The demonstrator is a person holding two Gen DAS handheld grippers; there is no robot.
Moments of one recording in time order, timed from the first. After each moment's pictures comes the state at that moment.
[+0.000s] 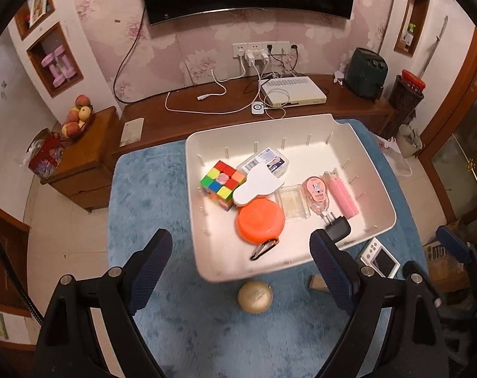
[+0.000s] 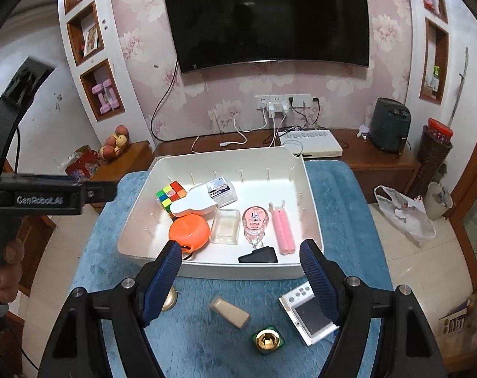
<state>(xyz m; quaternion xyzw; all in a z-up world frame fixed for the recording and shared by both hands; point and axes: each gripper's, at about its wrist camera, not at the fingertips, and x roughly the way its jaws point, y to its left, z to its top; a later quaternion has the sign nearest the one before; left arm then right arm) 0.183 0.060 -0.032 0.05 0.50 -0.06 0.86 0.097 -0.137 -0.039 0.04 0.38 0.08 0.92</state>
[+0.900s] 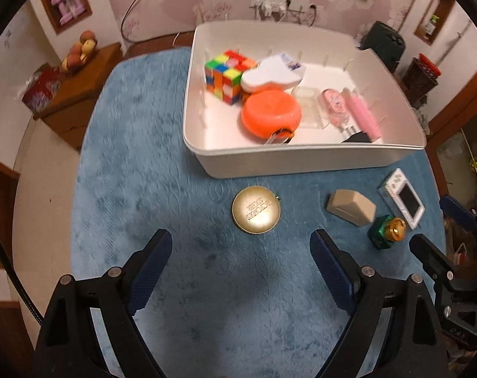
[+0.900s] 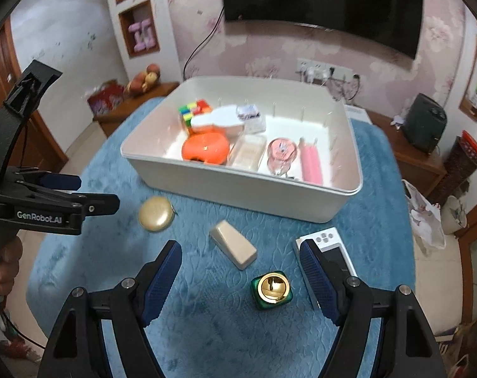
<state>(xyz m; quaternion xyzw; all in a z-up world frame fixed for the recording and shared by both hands) 0.120 0.072 -0.145 -0.01 0.57 -0.03 0.82 0.080 -0.120 -0.131 -0.06 0.45 0.17 0.87</state>
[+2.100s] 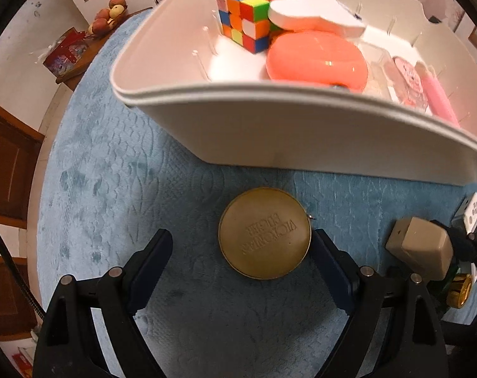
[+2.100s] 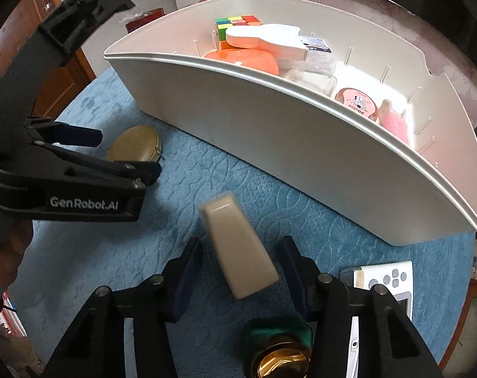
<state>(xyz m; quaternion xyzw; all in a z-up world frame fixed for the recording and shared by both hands) 0.155 0.049 -0.235 -0.01 0.61 0.07 0.79 0.135 -0.093 -0.222 -0.16 0.52 0.27 0.80</state>
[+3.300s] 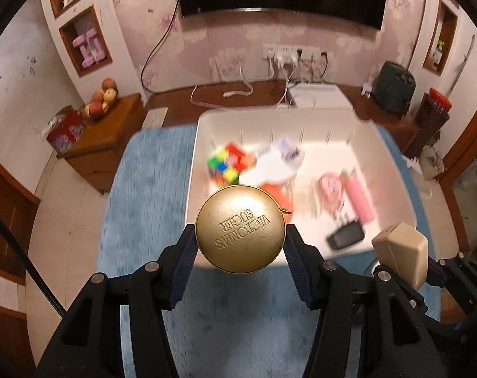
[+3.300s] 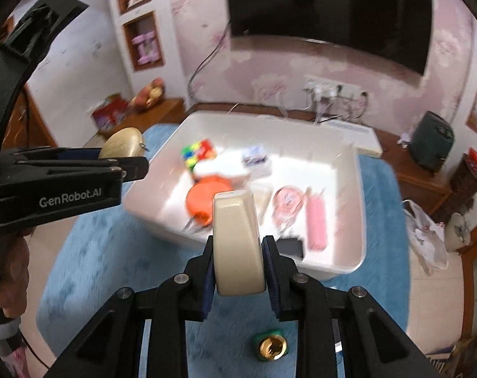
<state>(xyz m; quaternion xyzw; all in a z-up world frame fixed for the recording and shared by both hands) 0.171 0.042 -0.064 0.02 0.47 0.01 0.88 0.135 -0.108 -0.072 -0.04 0.42 0.16 0.89</state>
